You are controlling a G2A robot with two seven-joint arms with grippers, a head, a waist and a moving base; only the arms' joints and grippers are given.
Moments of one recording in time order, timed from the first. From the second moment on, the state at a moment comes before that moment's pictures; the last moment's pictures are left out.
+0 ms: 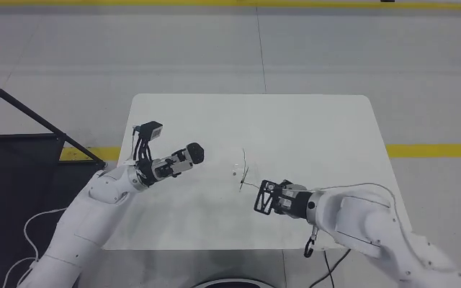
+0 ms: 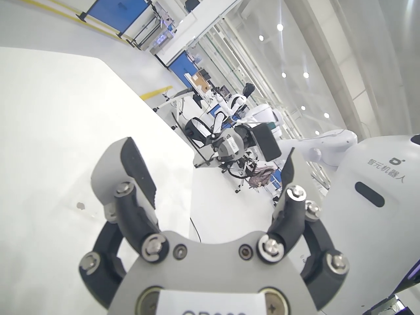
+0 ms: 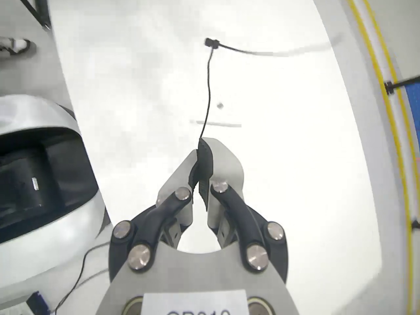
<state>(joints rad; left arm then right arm) 1.05 -0.96 -1.16 -1.37 -0.52 -0.93 -0.89 -0.94 -0.75 0.85 -2.19 -1.00 -0.35 0.99</state>
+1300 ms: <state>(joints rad) 1.06 -0.96 -1.16 -1.37 -0.52 -0.92 -0.90 -0.37 -1.08 0.17 -1.82 -1.22 -0.17 1.54</state>
